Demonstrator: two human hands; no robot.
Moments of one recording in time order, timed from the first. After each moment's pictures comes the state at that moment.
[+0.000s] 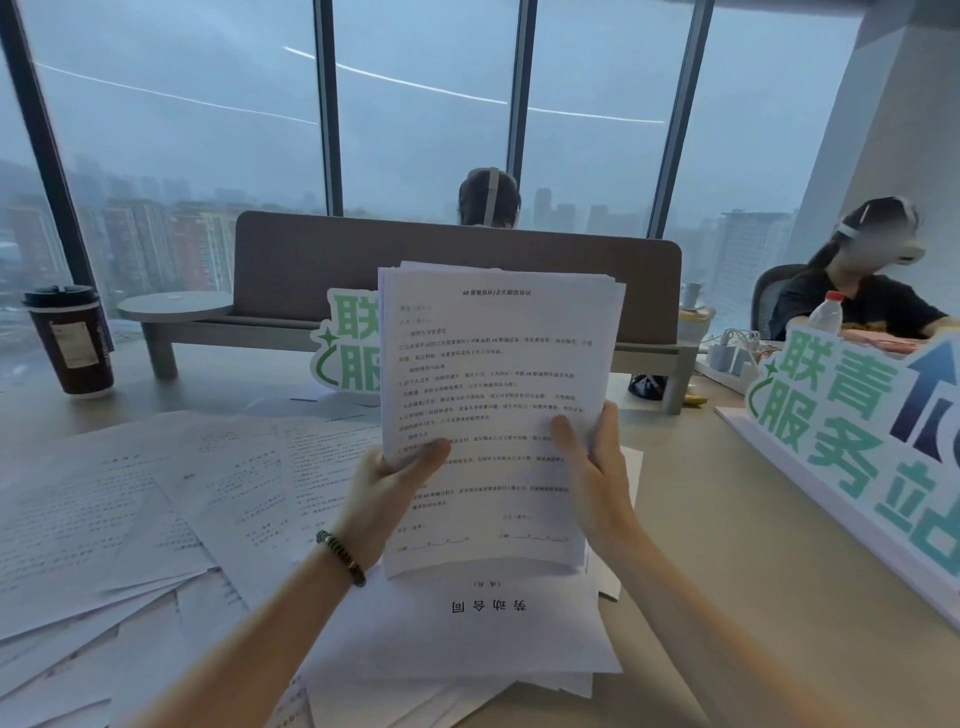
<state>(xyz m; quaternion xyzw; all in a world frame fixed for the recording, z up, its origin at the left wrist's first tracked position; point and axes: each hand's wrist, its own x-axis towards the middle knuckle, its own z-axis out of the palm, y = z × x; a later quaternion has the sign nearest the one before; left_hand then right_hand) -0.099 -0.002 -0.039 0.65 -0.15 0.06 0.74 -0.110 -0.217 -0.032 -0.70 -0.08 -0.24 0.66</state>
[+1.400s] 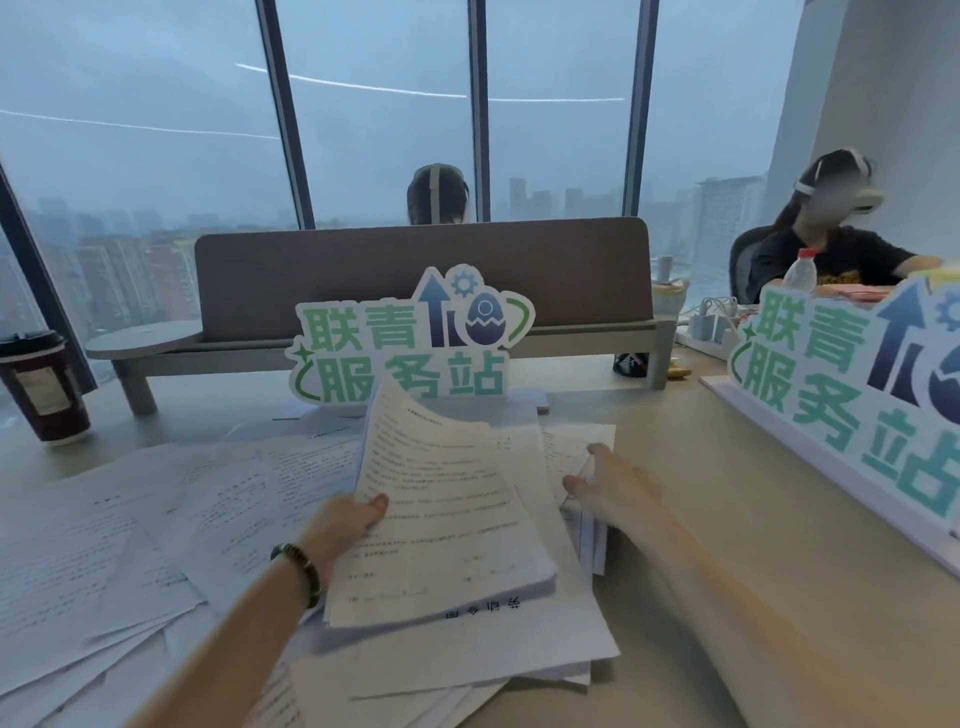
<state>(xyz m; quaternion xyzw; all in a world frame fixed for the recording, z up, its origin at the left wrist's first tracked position) -0.065 0.030 -0.063 0.82 0.08 -0.11 0.56 -0.085 -0.276 -0.064 -0.95 0.18 -0.02 0.26</state>
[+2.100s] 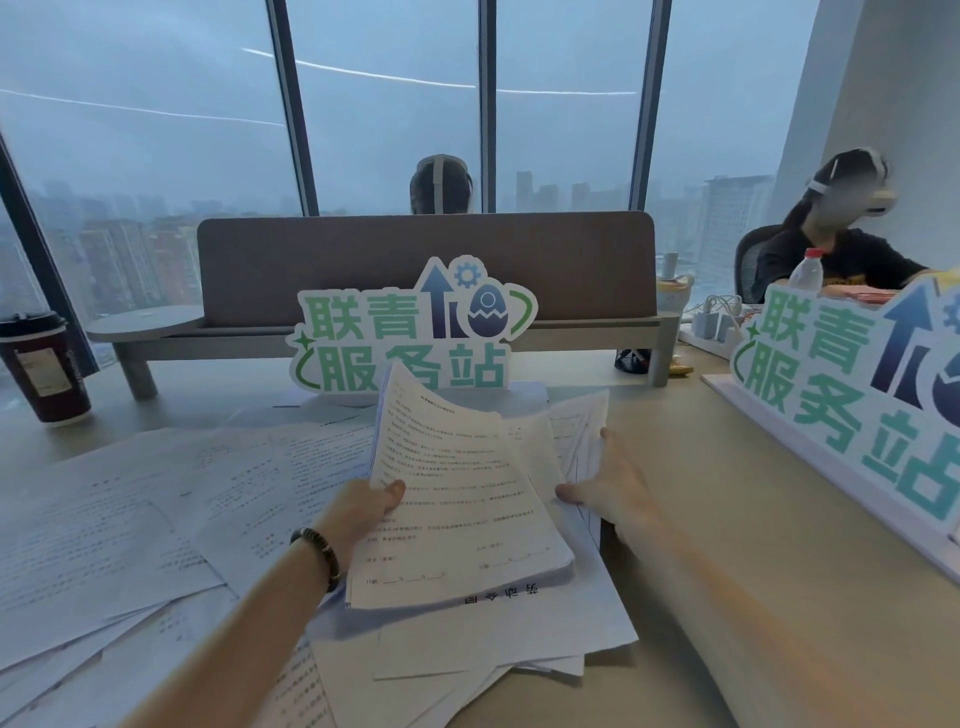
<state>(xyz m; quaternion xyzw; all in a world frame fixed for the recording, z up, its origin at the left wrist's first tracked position) -0.062 0.012 -0.067 0.80 0.08 -0.12 0.59 -0.082 -0.276 -0.075 -0.85 0.16 -0.10 0.49</state>
